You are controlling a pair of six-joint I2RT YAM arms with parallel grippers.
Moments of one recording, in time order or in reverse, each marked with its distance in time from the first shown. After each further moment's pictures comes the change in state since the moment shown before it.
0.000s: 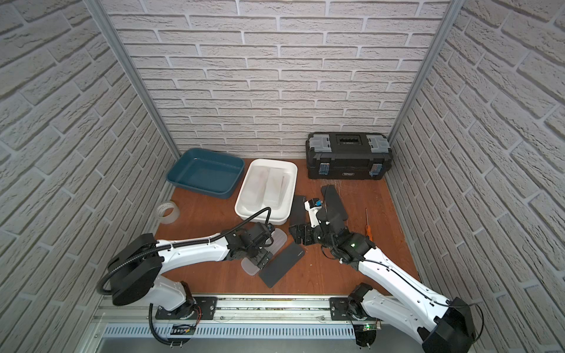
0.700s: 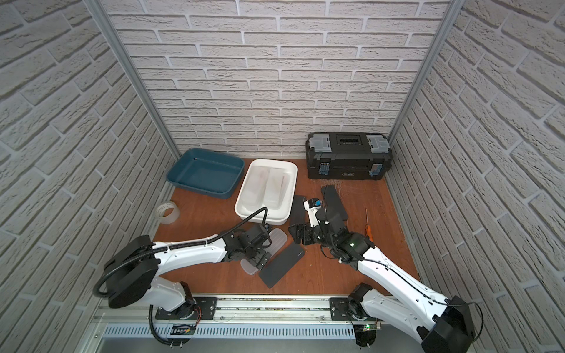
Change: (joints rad) left arm 0.000 -0.058 -0.035 -0.011 0.001 -0.053; right arm 0.000 0.021 0.000 0.021 -0.010 0.000
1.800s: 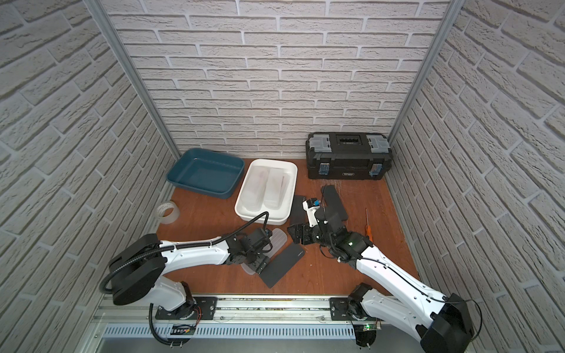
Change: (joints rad) left arm -0.023 0.069 -0.013 0.006 0.030 -0.026; right arm 0.000 0.005 -0.008 0.009 -0.010 0.000
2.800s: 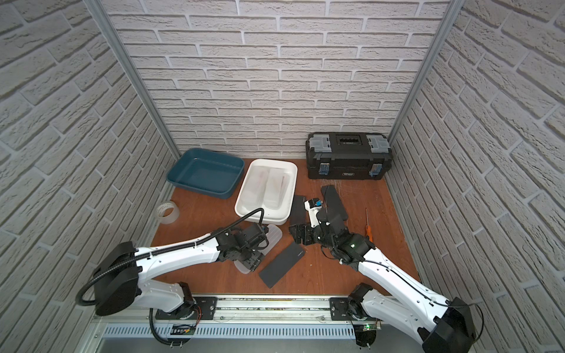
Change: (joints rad) left arm 0.000 -0.153 0.100 -0.275 -0.019 -0.007; right arm 0.000 -0.028 -0.006 -0.001 0.031 -0.011
